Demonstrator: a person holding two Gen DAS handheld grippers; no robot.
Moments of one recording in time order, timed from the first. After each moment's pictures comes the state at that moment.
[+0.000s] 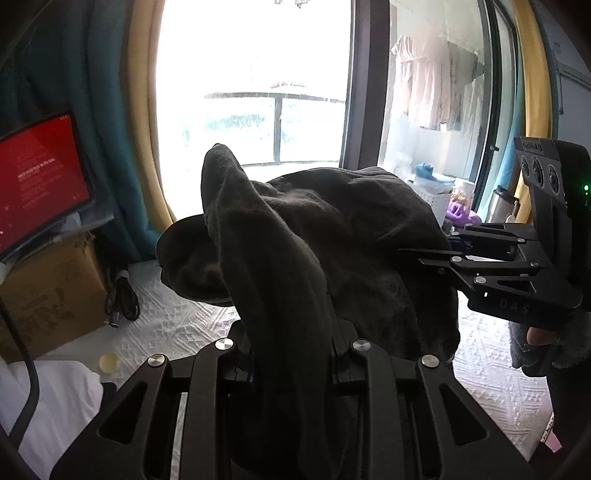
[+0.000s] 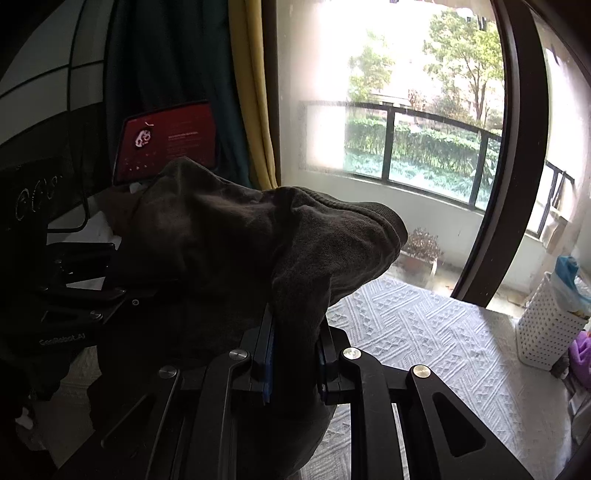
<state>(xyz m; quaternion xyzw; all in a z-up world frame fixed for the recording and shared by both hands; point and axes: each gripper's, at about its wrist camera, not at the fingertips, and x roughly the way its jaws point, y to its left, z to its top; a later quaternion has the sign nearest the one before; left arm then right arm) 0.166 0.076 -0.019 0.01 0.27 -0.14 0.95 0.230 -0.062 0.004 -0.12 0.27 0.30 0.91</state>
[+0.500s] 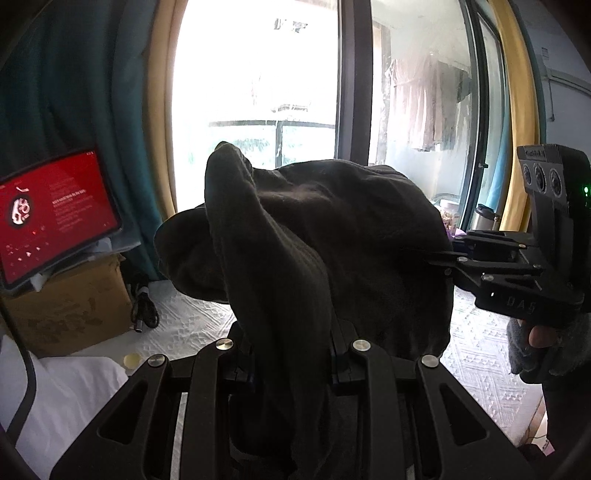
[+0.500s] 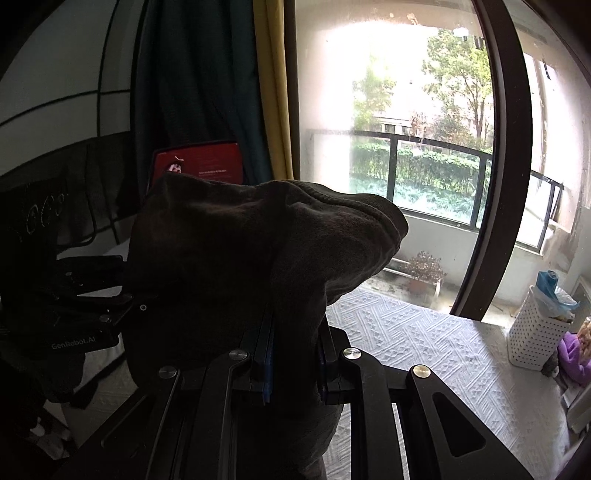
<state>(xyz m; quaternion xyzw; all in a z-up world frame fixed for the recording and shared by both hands) 0.108 0.082 0.018 0.01 0.23 -0.14 0.96 0.168 -0.067 0.041 -0.10 0.22 0.32 0.92</state>
